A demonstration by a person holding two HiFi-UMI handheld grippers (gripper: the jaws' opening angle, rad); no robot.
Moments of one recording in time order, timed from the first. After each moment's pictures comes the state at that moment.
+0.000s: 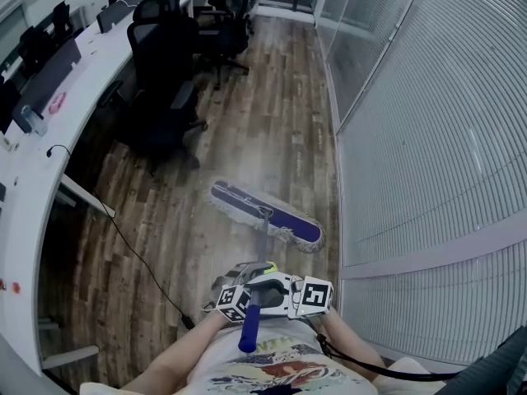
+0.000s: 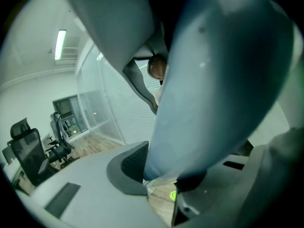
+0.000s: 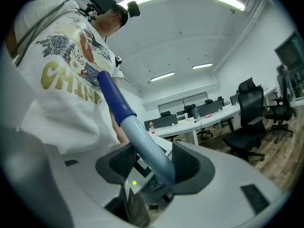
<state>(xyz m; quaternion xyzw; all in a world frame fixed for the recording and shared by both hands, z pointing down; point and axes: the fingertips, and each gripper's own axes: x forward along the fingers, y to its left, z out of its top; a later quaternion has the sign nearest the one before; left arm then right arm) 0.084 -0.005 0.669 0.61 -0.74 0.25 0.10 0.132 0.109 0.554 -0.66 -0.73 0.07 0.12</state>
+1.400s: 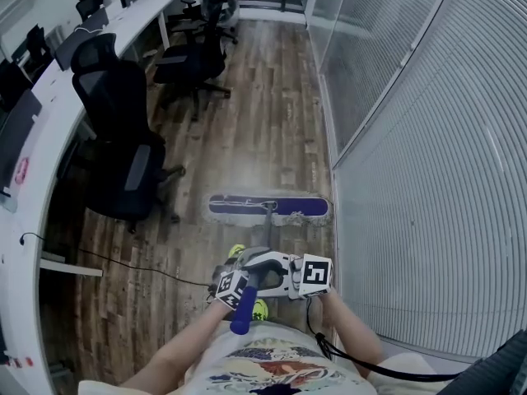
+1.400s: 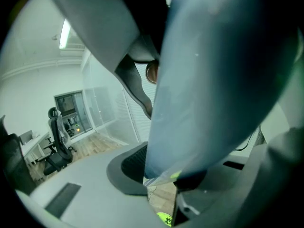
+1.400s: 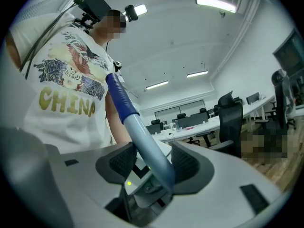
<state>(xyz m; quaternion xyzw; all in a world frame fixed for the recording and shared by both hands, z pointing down) -0.432 -0.264 0.644 0.60 -0.76 0.24 0.11 -0.384 -0.151 0.526 -0.68 -0.72 0.06 0.07</state>
